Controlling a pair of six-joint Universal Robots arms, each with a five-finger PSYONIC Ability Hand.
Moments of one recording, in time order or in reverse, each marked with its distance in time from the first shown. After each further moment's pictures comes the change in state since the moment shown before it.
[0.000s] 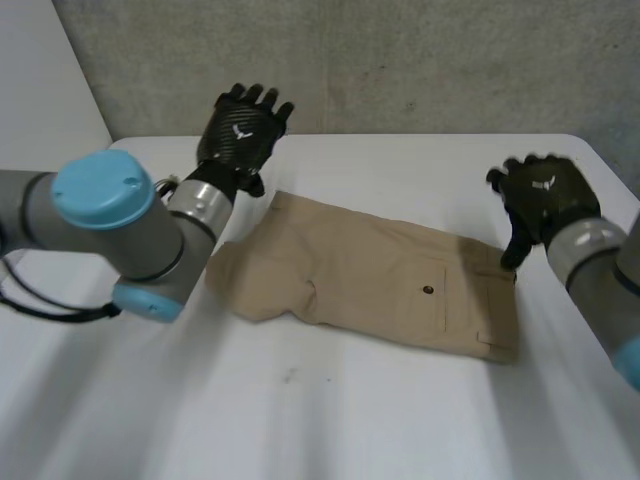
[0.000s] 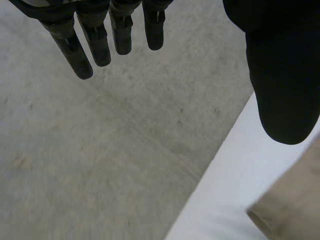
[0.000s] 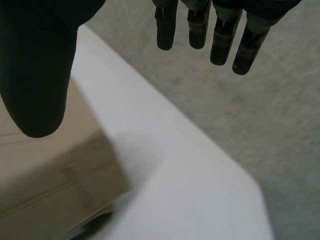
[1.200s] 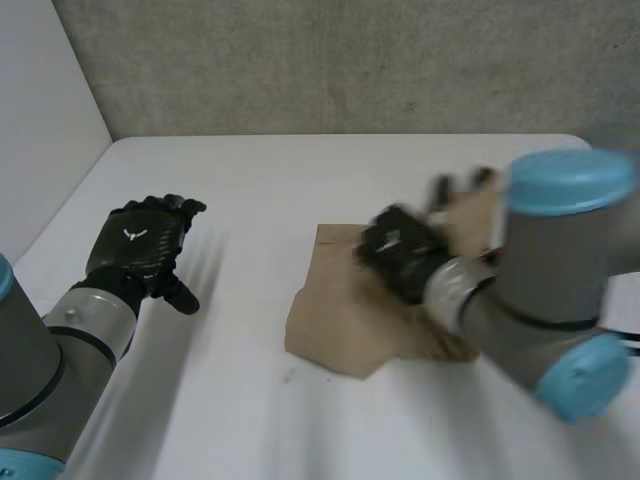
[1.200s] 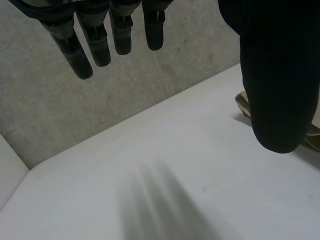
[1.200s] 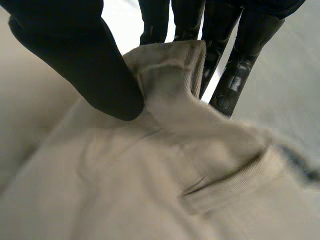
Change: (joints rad) left arm 0.092 0.535 -0.643 -0.240 -0.185 -0.371; right arm 0.296 0.205 -0.221 0.194 -0.181 -0.499; left_hand 0.000 0.000 0.000 0.000 0.000; right_hand 0.736 0.934 0.950 0.929 0.885
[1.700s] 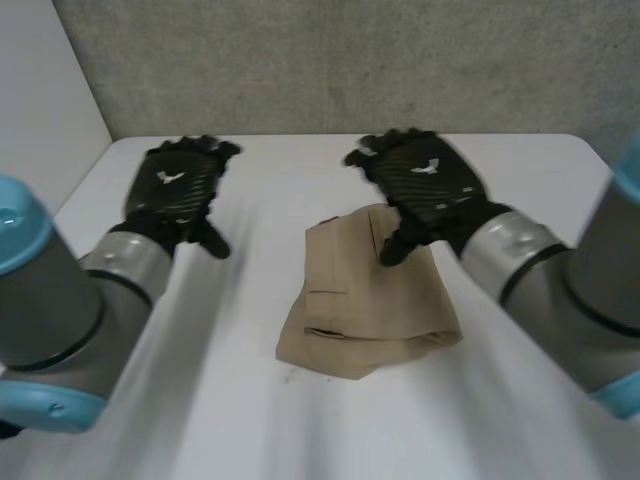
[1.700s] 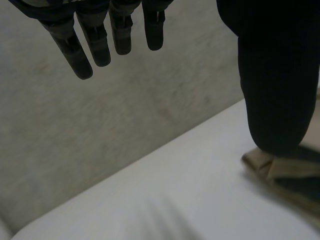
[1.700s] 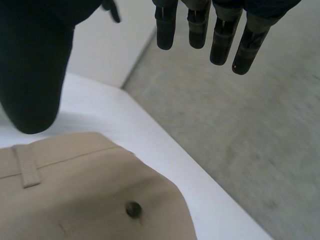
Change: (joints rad) left arm -0.106 -0.126 0.246 0.033 0.007 0.004; right arm -0.100 -0.247 0.158 -0.232 -0.098 0.650; left_hand 0.000 0.000 0.000 0.000 0.000; right_hand -0.738 -0.934 -0.949 -0.928 -0.889
